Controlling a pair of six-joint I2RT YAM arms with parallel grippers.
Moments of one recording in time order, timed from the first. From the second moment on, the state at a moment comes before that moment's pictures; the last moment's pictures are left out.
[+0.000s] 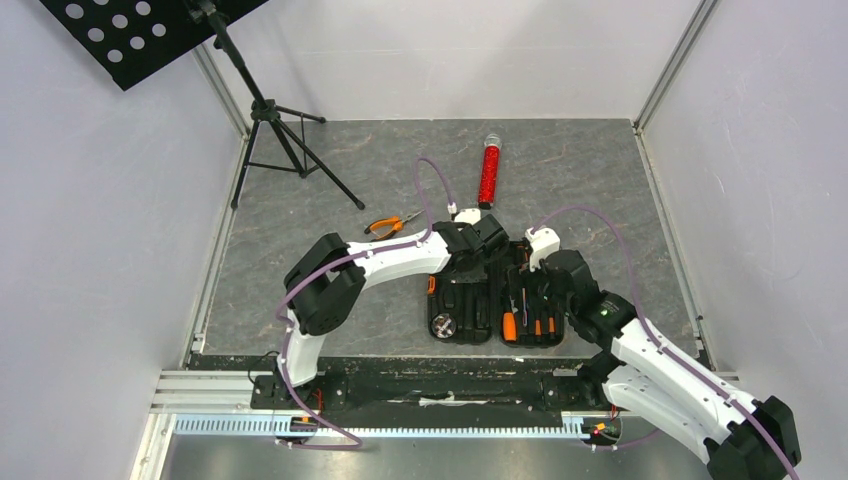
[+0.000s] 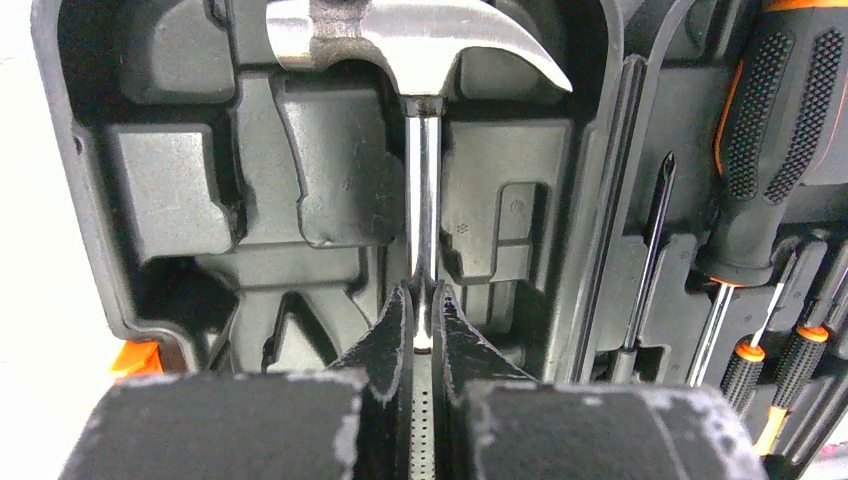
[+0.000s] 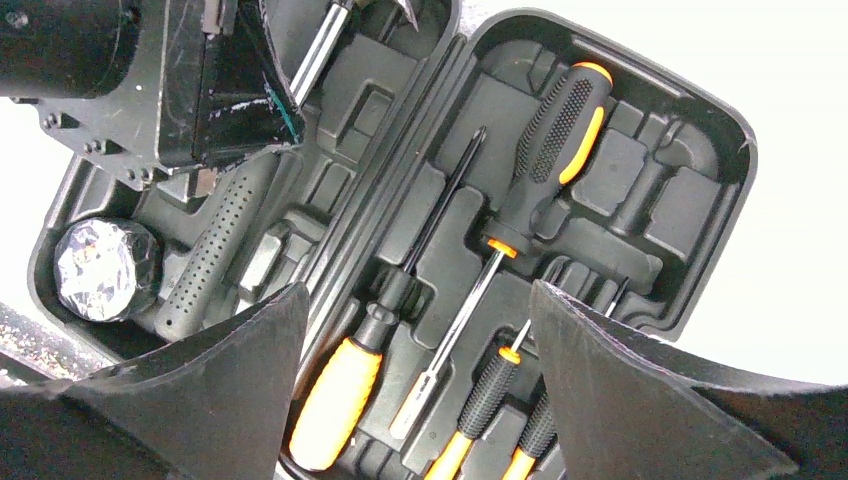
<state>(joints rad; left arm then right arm) -1.01 2.00 1.48 -0.65 -0.26 -0.95 0.60 0.77 0.46 -0.33 0.07 0.17</state>
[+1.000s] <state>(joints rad) -1.01 1.97 1.49 -0.60 -0.33 -0.93 0.60 0.84 0.46 -0.32 0.03 0.17</state>
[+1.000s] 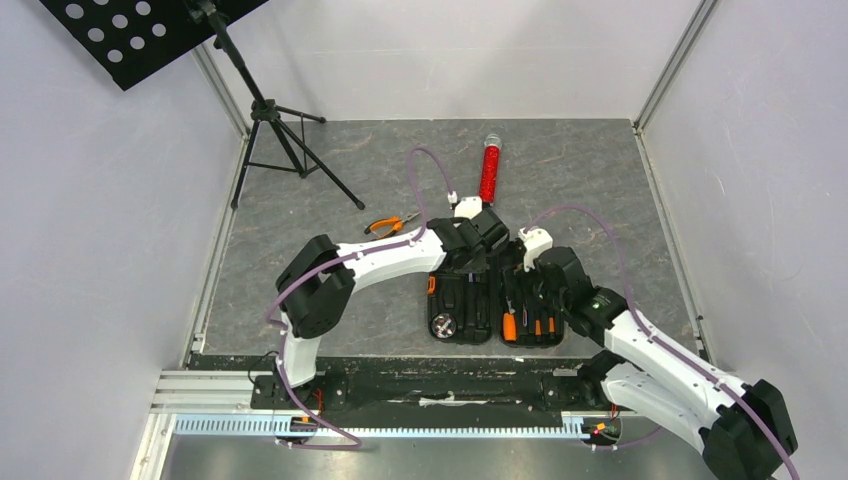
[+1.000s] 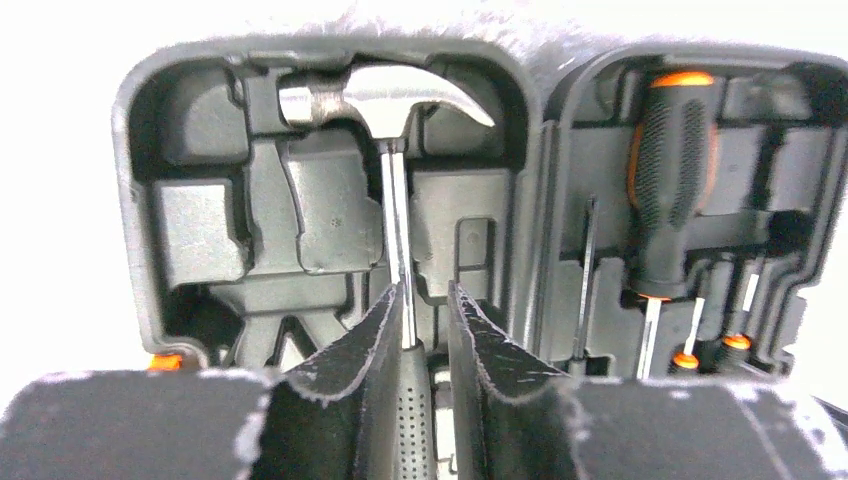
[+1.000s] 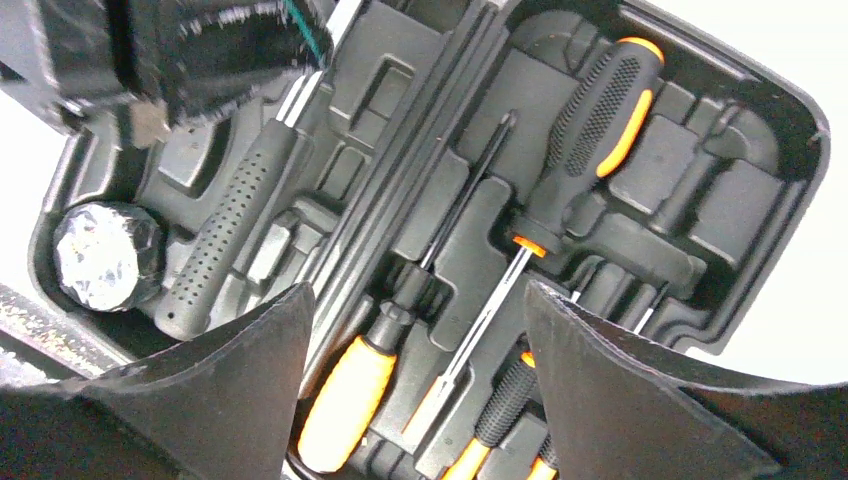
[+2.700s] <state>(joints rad) -1.02 1.78 1.09 -0.26 0.01 -0.86 0.43 1.56 0.66 0.23 -0.29 0.28</state>
